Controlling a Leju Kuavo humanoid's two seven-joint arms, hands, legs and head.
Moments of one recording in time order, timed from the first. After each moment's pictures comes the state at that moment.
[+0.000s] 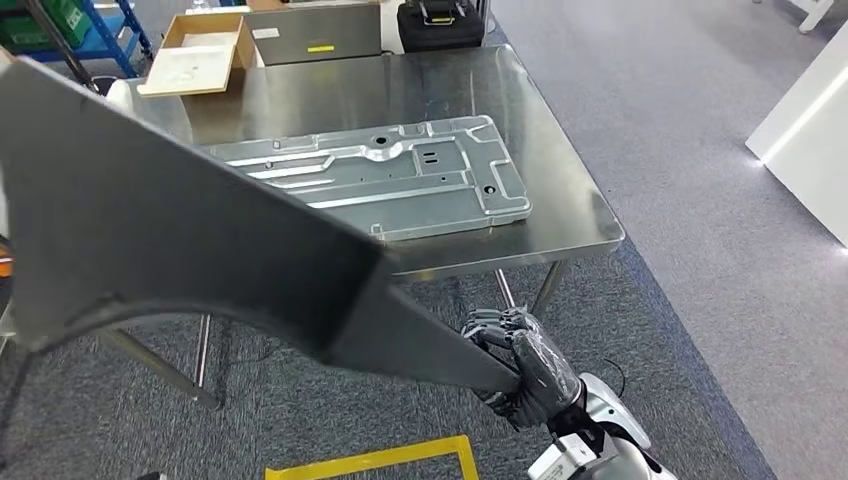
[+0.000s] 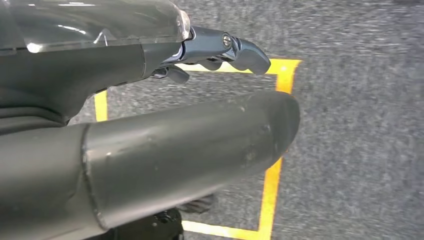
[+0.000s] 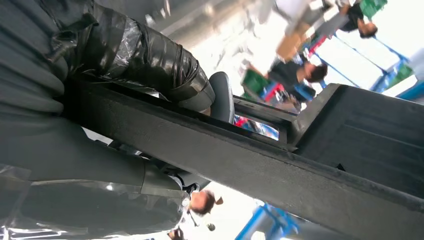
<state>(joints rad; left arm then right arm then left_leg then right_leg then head) -0.04 0.06 0.37 -0.19 -0.08 -0.04 -0.38 -0.15 -0.26 0.57 -1.90 0.18 -0.10 -0.42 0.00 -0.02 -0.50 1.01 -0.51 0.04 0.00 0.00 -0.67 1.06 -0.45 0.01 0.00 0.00</state>
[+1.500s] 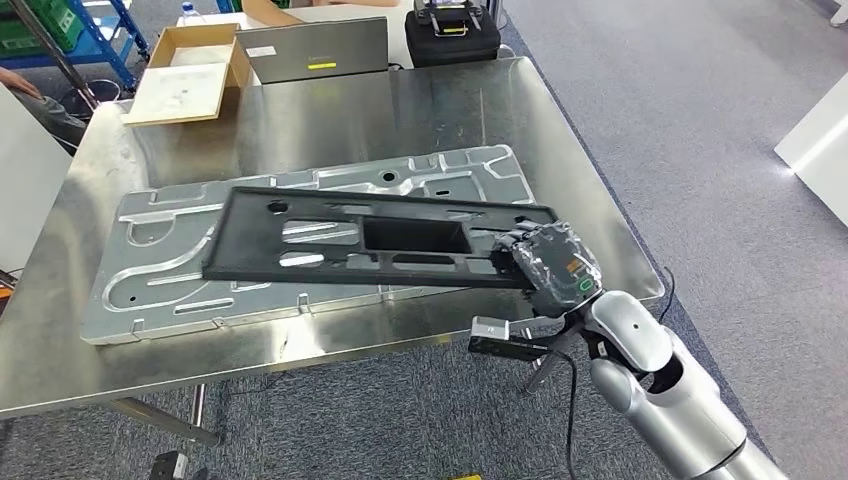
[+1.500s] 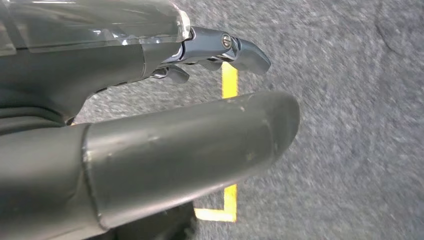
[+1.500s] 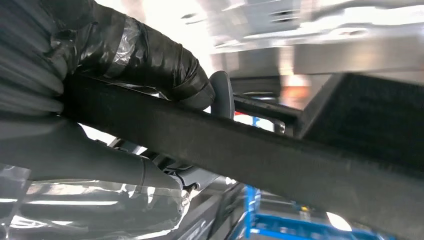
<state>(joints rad) -0.08 0.05 0.38 -0.19 -0.15 -0.07 -0.37 -0.46 -0.34 0.57 -1.64 0.93 -0.16 0.01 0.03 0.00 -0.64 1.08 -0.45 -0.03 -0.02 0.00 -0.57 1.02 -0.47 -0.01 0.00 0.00</state>
